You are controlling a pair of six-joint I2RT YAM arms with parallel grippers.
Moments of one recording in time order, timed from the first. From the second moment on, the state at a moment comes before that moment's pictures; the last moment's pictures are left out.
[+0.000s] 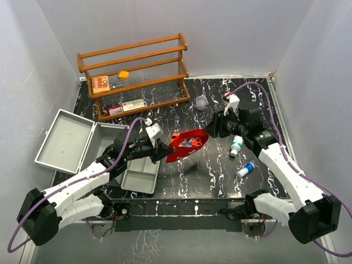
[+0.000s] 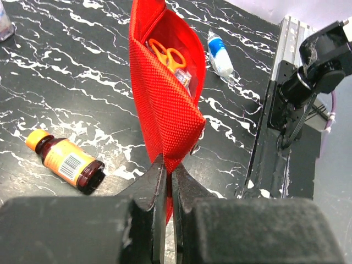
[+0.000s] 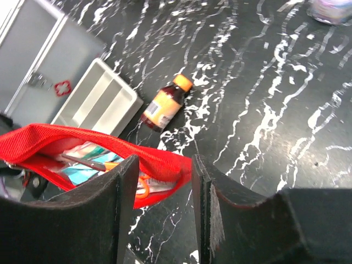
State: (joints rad) left arm -0.71 0.97 0.54 0.18 0.53 -0.08; right arm 0.33 1.05 0.91 -0.36 -0.48 0.22
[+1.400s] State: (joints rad) left arm -0.71 1.25 0.77 0.11 0.61 -0.16; right arm 0.69 1.07 0.82 -0.14 -0.32 0.41
